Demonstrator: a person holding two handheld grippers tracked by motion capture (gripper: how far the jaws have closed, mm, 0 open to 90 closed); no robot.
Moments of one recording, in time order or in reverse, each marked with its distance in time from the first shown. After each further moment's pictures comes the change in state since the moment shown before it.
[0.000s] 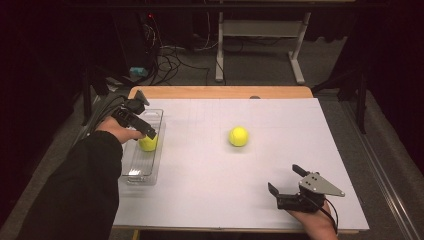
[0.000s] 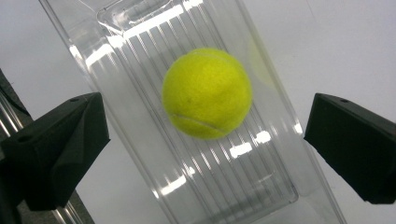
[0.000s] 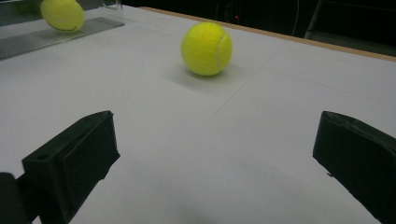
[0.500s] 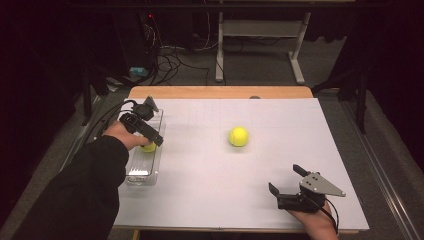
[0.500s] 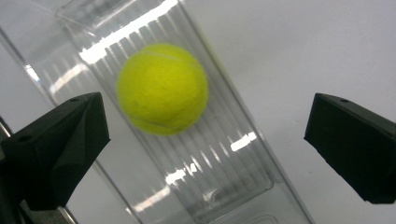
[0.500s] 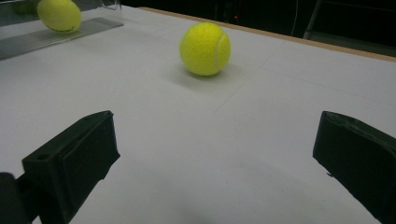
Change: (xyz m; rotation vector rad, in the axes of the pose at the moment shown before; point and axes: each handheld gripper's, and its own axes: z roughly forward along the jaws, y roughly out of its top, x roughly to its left) left arm -0.038 -0.002 0.003 0.024 0.005 0.088; right arm -0.001 0.000 -0.001 -0.001 -0.003 -0.001
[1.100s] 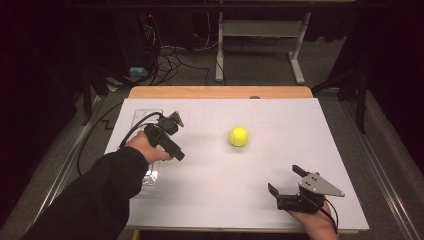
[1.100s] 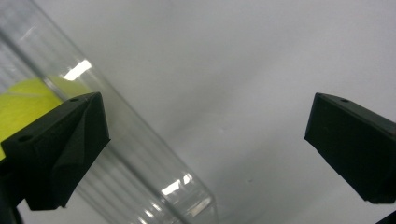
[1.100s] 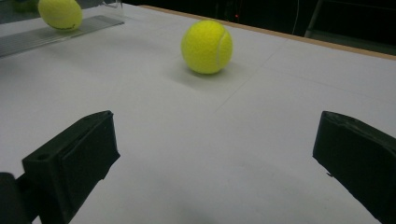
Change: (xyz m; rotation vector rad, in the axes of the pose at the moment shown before) left arm -0.068 0.007 0.020 0.000 -0.039 0.149; right arm 0.001 -0.001 0.001 0.005 0.001 -0.003
